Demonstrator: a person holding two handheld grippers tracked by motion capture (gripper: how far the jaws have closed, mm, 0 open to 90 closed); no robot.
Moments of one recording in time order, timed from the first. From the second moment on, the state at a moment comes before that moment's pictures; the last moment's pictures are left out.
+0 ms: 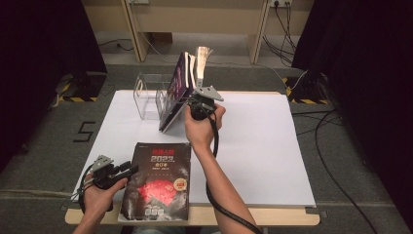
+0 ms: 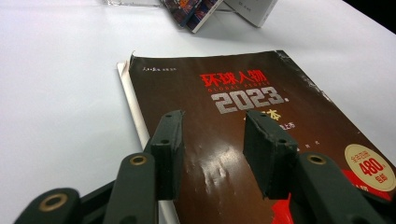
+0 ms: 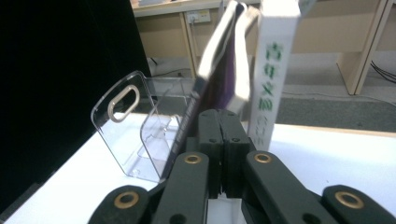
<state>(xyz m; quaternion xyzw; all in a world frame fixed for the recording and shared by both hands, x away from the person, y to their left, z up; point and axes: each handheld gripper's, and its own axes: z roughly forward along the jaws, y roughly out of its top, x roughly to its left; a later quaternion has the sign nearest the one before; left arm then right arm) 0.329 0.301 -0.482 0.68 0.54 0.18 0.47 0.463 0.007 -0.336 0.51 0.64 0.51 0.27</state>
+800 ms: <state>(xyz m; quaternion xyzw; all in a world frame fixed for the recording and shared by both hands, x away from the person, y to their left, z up) 0.328 0.302 -0.480 0.68 0.53 0.19 0.47 0.476 0.017 -0.361 0.50 0.66 0.49 0.26</state>
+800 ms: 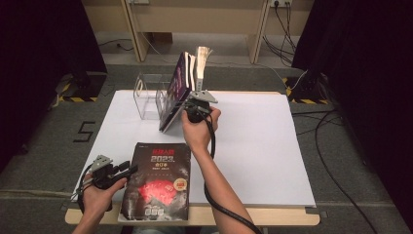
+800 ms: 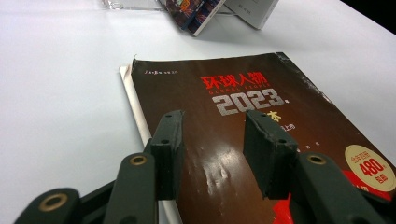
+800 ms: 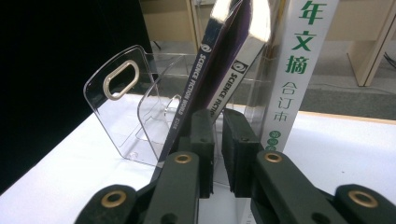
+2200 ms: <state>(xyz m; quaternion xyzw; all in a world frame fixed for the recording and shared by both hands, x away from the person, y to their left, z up) 0.329 0.301 -0.481 0.68 0.53 0.19 0.47 0.478 0.008 -0.358 0.51 0.67 0.48 0.25</state>
